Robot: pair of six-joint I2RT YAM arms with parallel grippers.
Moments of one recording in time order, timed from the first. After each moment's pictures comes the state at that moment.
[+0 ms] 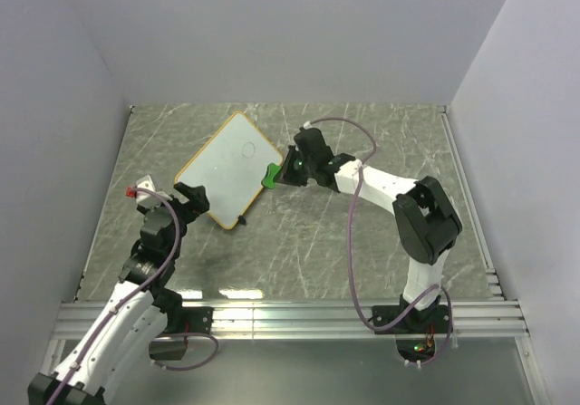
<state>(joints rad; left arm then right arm) -0.34 0.52 0.36 -0.02 -0.43 -0.60 0.65 1.84 1.29 -0.17 -0.14 0.87</state>
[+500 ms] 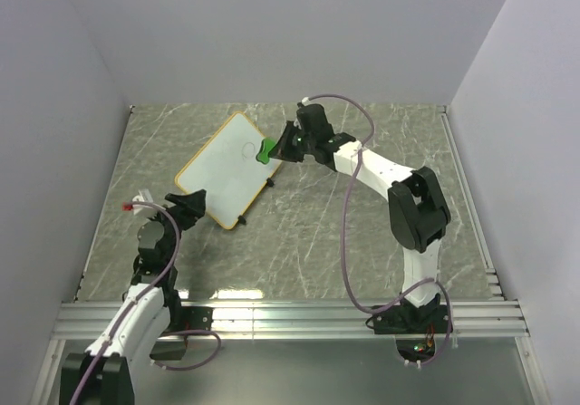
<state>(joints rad) -0.06 0.62 0.05 0.50 -0.03 -0.81 0.58 1.95 1.54 -0.18 -0.24 0.82</state>
